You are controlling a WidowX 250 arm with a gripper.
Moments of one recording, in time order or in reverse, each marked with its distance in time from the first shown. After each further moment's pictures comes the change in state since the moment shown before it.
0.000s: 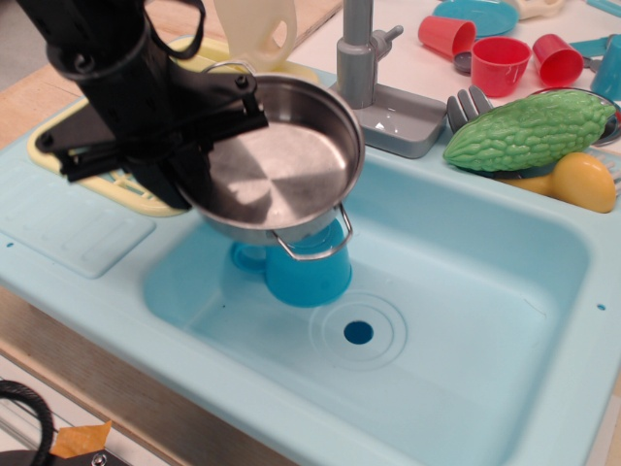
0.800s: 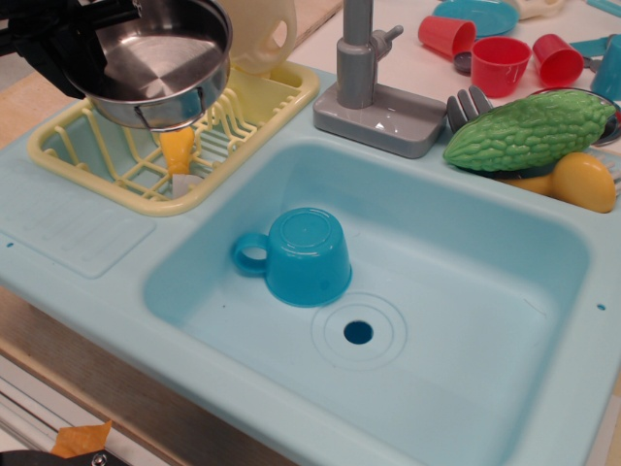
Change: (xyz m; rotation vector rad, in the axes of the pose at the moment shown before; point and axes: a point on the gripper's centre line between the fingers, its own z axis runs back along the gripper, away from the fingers) arm 0.088 0.056 -0.009 -0.019 0.058 -0.079
